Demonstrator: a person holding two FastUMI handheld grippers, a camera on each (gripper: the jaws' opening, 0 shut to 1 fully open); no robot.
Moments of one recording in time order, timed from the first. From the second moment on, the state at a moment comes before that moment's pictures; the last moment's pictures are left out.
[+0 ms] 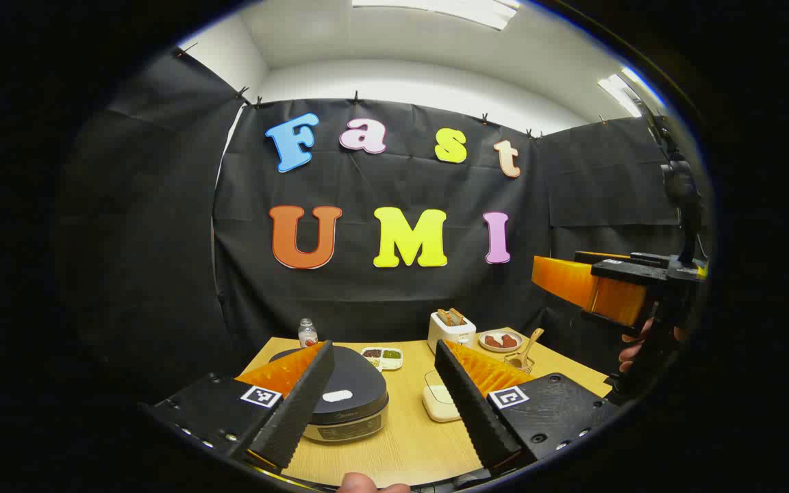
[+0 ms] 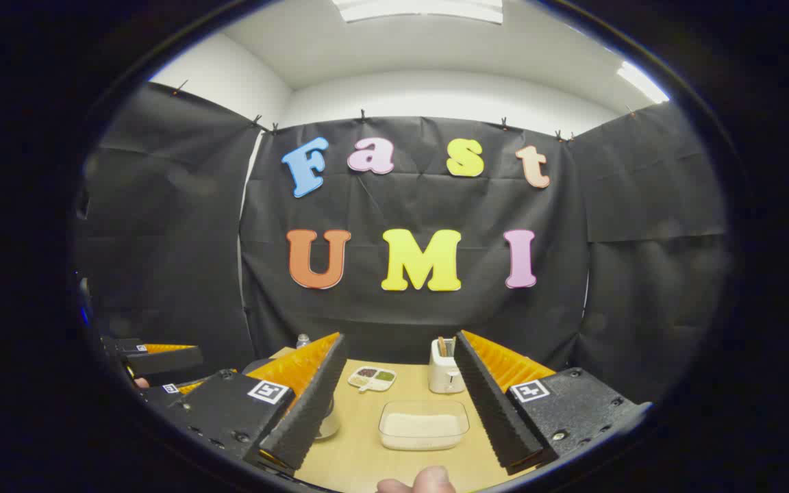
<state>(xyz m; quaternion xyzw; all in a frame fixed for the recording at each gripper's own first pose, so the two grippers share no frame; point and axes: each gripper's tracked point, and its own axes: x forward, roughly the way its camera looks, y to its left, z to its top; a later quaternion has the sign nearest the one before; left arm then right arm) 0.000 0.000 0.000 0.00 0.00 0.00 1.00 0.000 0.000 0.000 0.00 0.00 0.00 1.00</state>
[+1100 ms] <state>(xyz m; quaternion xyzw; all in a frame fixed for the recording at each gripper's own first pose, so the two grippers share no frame) -0.005 0.011 0.001 -0.01 0.00 0.03 1.00 -0.002 0.002 -0.005 0.00 0.00 0.01 1.00</state>
